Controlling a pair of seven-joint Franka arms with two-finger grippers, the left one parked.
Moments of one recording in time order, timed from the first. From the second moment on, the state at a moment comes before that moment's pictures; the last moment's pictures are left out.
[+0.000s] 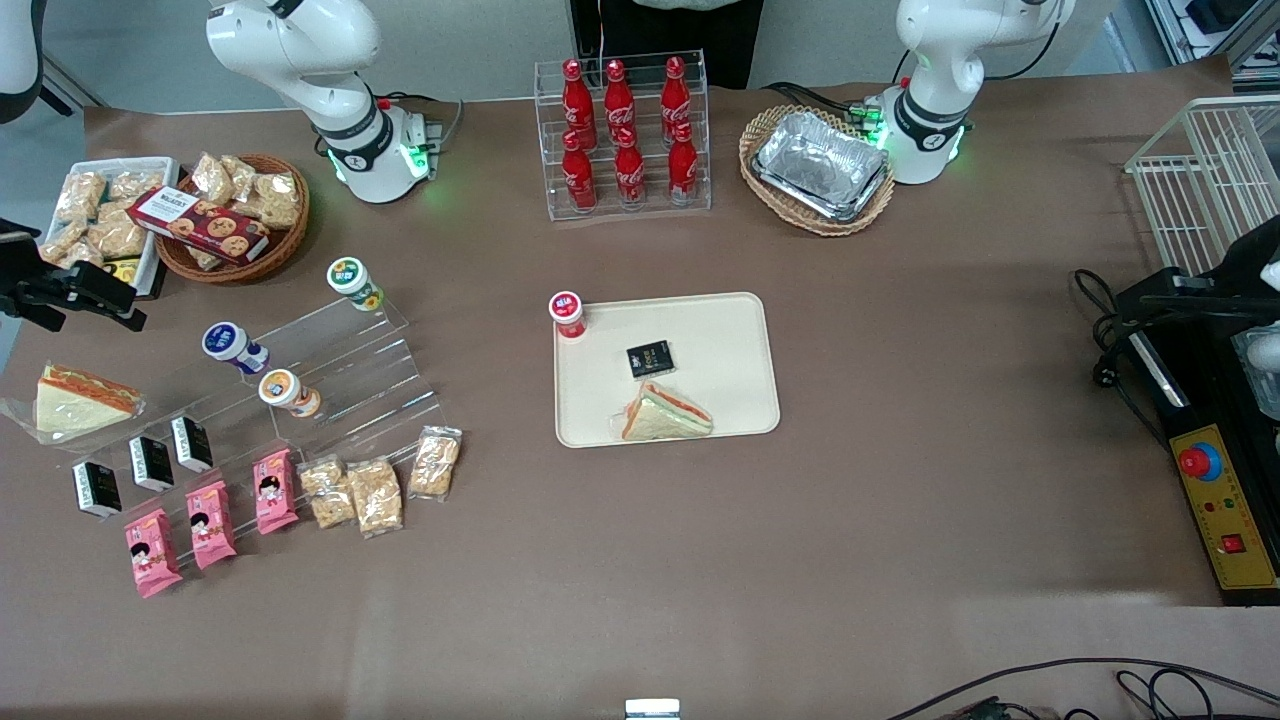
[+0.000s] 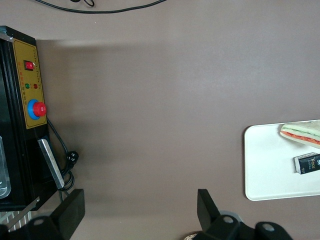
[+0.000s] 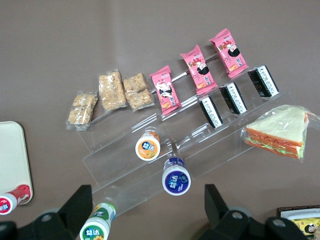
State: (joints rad) arm 0.01 -0.10 -0.14 -1.74 0.01 1.69 -0.07
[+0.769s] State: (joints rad) arm 0.01 -0.10 -0.13 -1.74 0.01 1.67 -0.07
